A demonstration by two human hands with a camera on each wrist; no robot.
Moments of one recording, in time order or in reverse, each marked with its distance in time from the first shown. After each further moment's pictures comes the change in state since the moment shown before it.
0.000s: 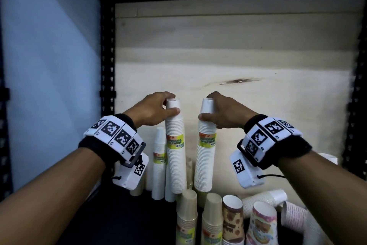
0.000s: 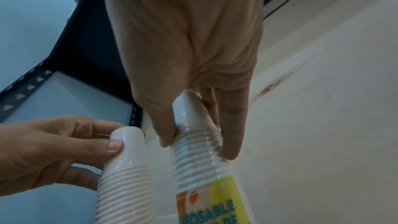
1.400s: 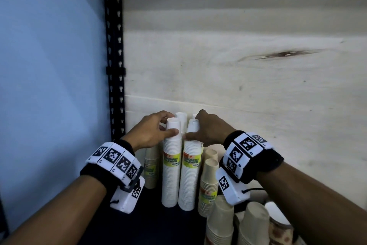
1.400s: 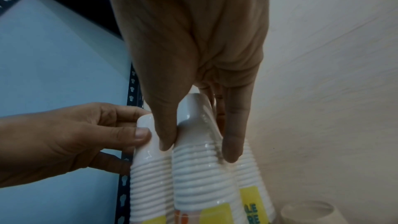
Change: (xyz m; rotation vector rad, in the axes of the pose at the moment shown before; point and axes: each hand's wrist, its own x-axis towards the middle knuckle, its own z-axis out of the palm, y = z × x) left_hand 0.002 -0.140 0.058 -0.080 -0.062 -0.112; right_hand 0.085 -0.006 0.151 -0.013 -0.223 0.008
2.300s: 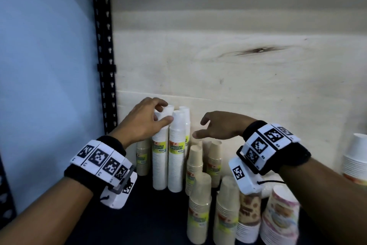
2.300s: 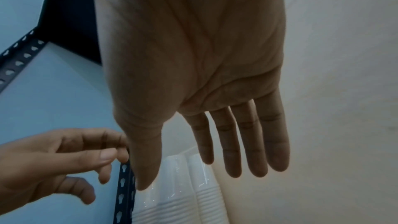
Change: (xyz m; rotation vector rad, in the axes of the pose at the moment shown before) left_hand -0.045 0.052 -0.002 0.178 0.163 0.117; right_hand -0.074 0.033 -0.043 -0.234 -0.154 0.046
